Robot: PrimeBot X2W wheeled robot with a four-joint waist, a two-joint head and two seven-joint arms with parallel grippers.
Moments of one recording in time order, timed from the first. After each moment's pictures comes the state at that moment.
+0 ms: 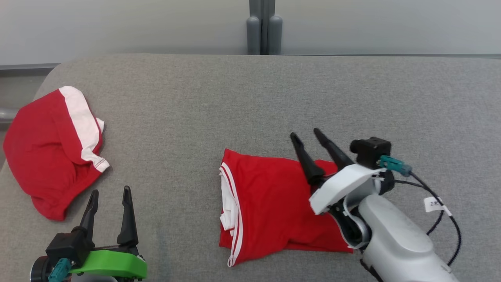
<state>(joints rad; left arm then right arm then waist) -0.01 0.05 0.06 0.21 -0.21 -0.13 -0.26 -0.49 -0.08 0.50 0.56 0.65 0.13 -0.25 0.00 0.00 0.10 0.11</state>
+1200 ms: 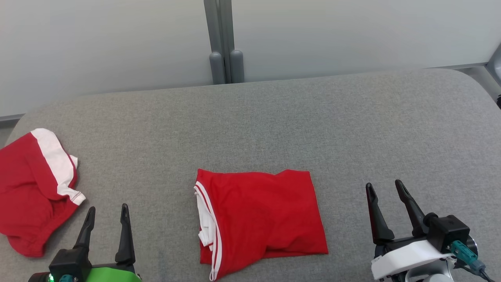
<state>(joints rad) 0.06 0.05 0.09 0.18 -0.12 -0.12 -0.26 0.04 -0.06 0.07 0.10 0.21 0.13 -0.26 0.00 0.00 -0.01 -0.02</state>
